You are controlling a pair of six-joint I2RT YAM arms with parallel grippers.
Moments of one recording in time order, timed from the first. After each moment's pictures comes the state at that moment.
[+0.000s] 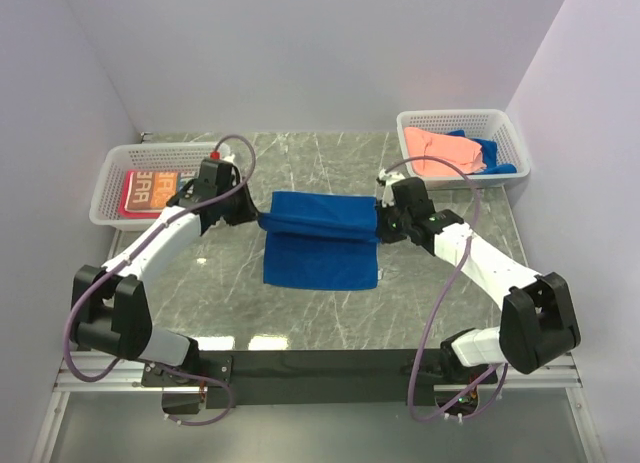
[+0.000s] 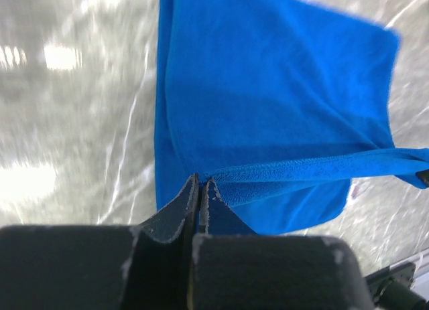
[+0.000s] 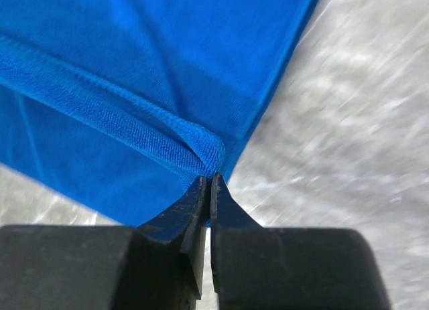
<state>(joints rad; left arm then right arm) -0.28 1.43 1.07 -0.43 0.16 -0.53 0.41 1.35 0.91 -0.38 -0.06 0.14</state>
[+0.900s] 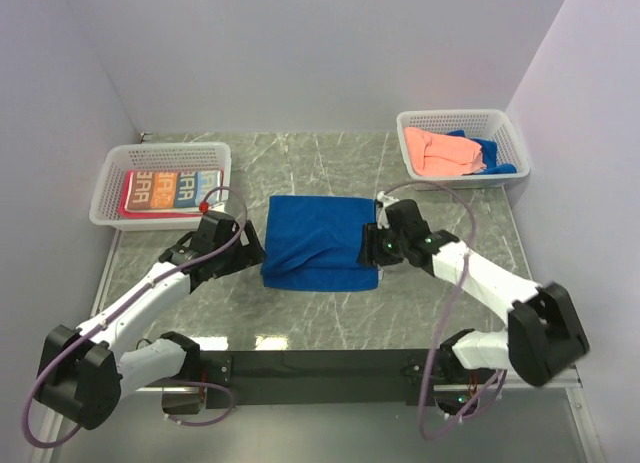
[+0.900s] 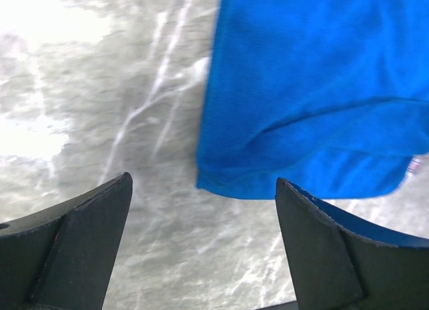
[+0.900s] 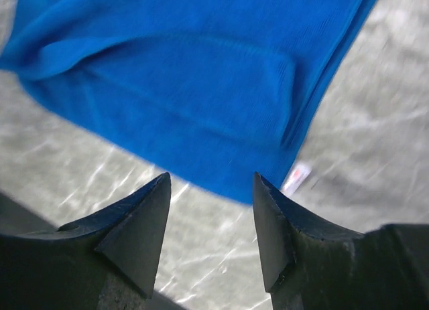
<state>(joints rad) -0.43 1.06 0.65 -0.44 -0.04 -0.72 0.50 1.24 0.72 -0.34 -0.17 0.38</state>
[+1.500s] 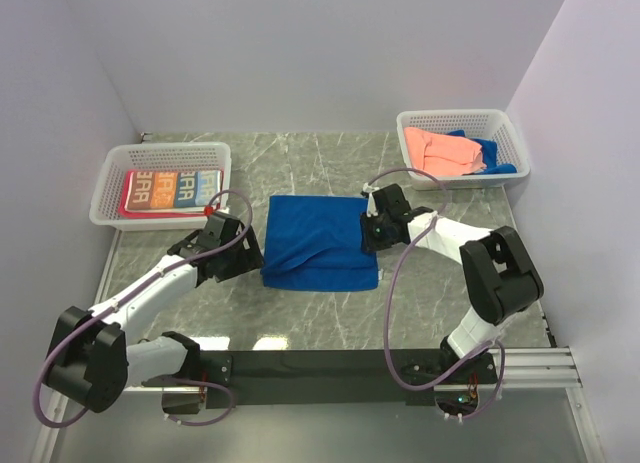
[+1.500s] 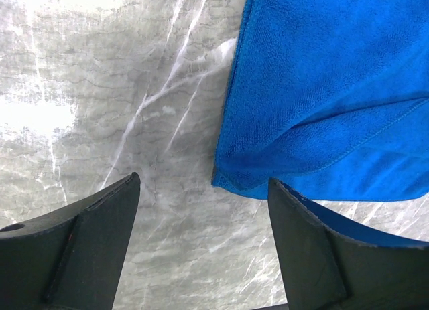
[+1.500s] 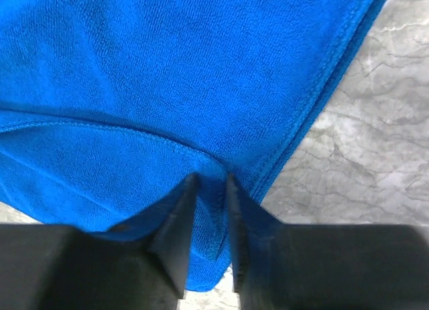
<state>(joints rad) -0.42 1.16 0.65 -0.46 -0.04 -0.73 0.43 1.65 0.92 -0.29 -0.15 0.21</state>
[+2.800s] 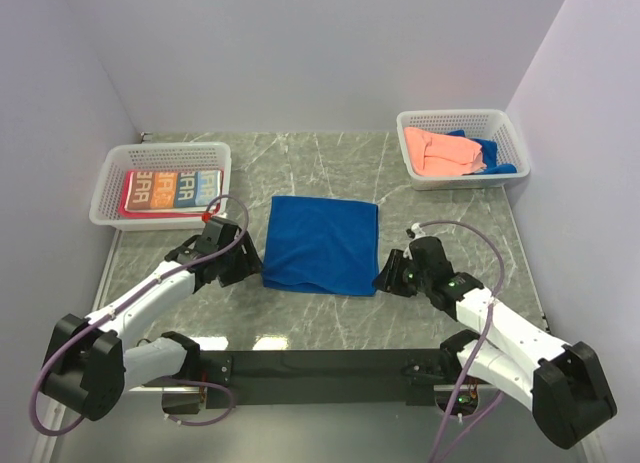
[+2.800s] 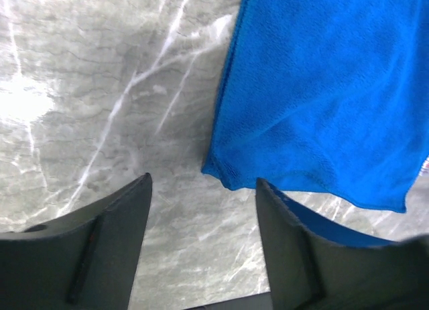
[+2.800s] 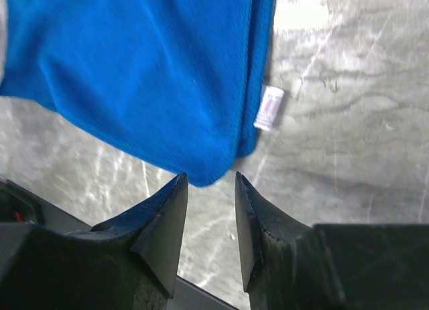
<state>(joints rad) -0.43 1.12 0.61 -0.45 0.01 -0.79 0.46 0.93 0.38 -0.27 -0.18 0.69</state>
